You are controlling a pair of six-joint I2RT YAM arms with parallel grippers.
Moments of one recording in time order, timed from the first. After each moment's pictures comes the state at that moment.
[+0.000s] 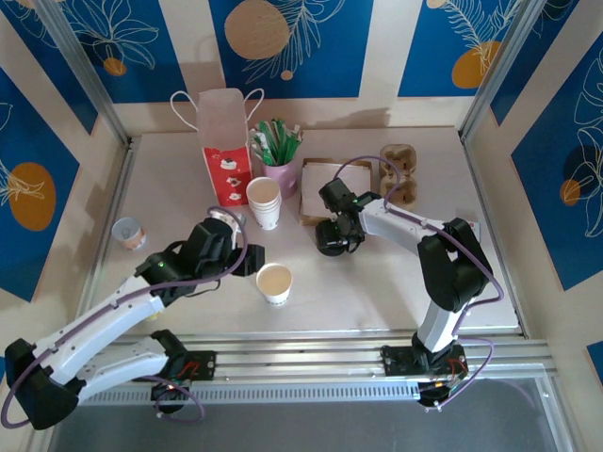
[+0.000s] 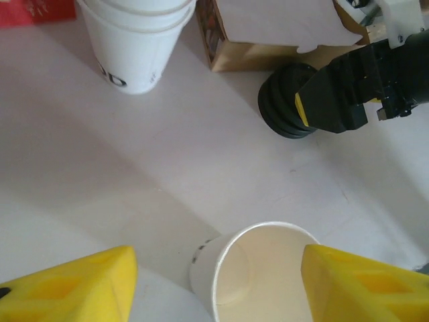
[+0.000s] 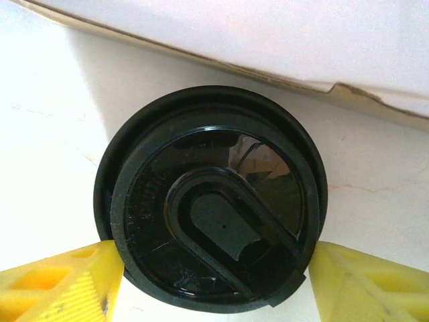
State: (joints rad) left arm -0.76 0.93 0.83 -0.65 -0.08 -0.53; right arm 0.58 1.74 1.18 -0.70 0.05 0.38
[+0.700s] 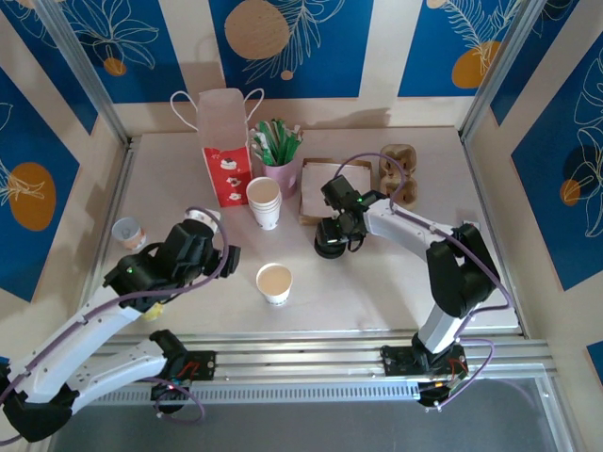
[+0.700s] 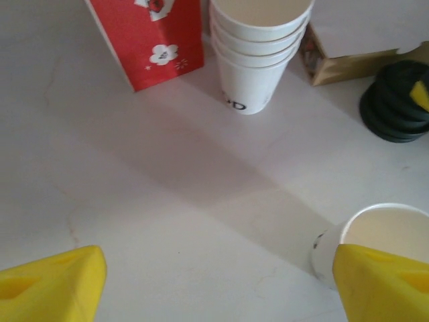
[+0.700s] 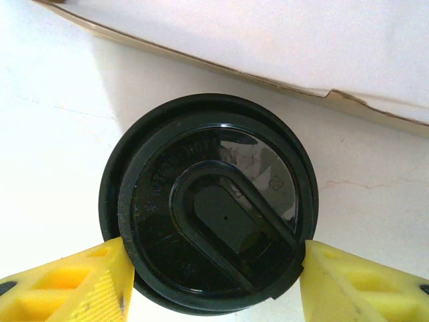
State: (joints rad) left arm -0.76 0.83 0.97 -0.95 -0.37 -0.32; right arm 0.58 1.68 1.18 -0.72 0.02 0.37
